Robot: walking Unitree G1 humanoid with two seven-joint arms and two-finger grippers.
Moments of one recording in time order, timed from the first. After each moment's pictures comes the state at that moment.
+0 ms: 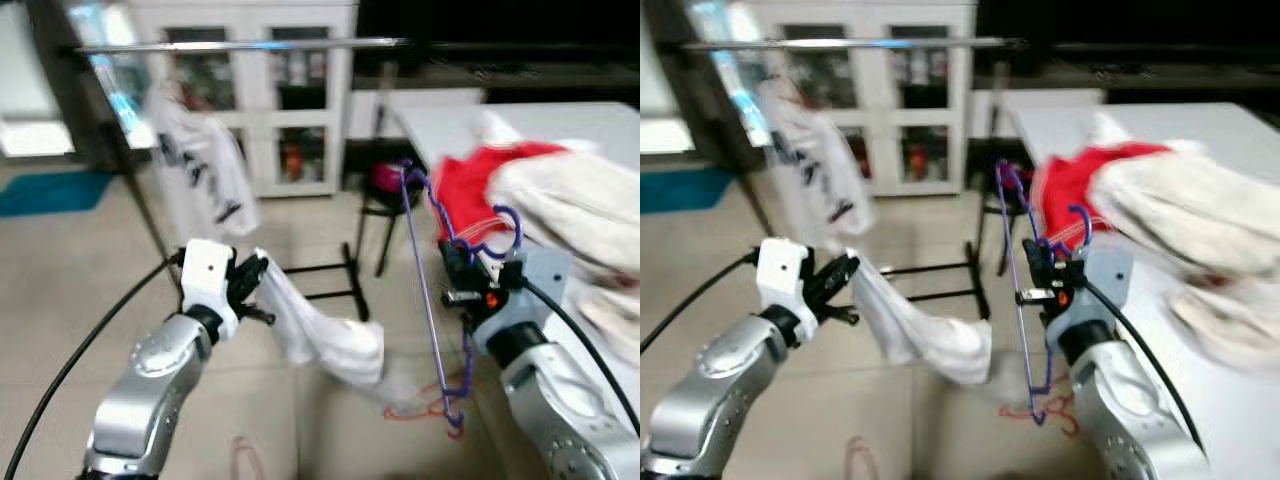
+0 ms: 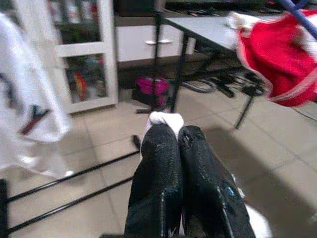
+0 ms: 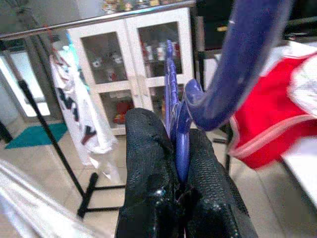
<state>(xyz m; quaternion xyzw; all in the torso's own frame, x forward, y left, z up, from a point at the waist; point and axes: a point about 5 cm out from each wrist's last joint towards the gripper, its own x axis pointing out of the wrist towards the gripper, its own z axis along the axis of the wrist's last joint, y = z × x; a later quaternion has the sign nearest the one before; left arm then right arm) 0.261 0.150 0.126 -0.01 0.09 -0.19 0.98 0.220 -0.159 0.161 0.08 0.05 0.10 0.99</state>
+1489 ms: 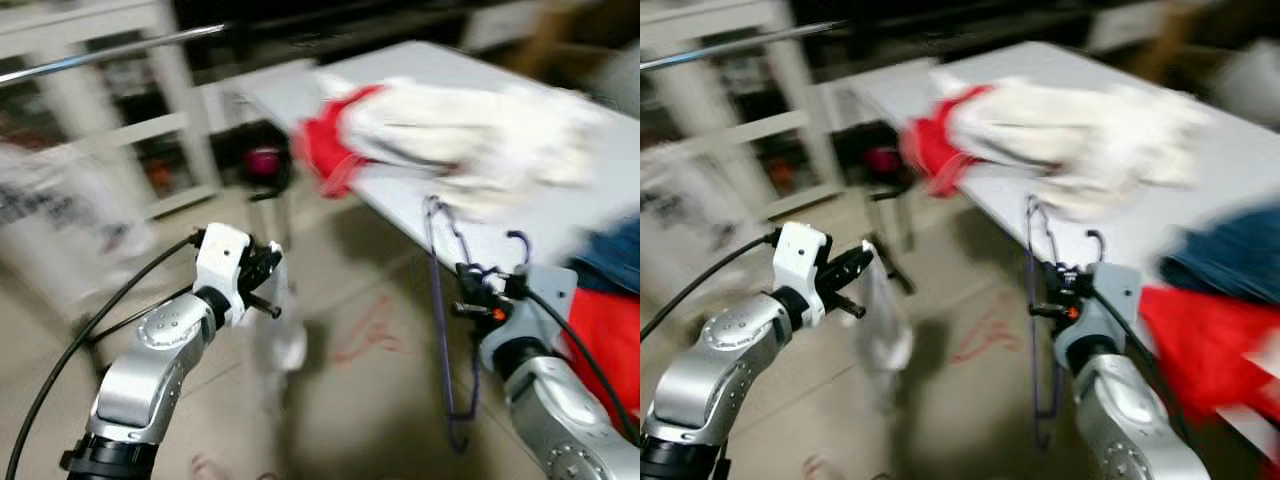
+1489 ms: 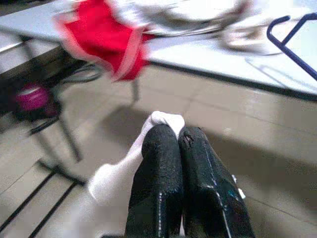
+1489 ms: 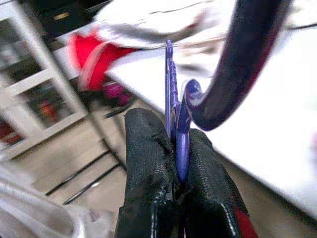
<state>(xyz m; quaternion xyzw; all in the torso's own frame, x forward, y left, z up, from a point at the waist) 0.278 0.146 0.137 0.04 0.10 -0.25 0.96 0.214 -0.166 0.143 0.10 0.11 0.01 0.99</state>
